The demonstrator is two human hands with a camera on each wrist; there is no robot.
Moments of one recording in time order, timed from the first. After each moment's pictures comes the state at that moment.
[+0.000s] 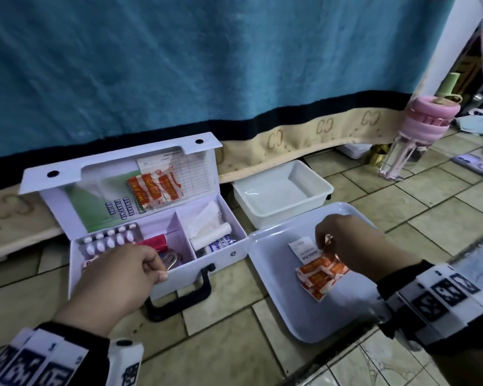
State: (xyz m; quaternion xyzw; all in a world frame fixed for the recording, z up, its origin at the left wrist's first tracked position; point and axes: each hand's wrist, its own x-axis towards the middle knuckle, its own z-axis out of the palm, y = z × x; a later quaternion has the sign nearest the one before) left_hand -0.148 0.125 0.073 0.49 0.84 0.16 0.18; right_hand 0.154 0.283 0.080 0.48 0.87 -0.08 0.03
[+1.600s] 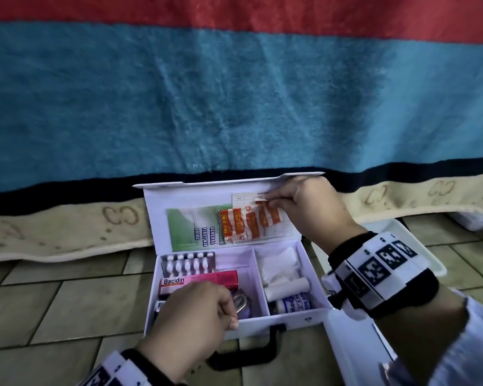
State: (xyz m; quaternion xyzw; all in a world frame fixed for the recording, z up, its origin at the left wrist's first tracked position) left_hand -0.152 0.124 0.074 0.49 0.83 0.19 0.18; right_hand -0.067 0.326 0.134 0.27 0.92 -0.13 -0.26
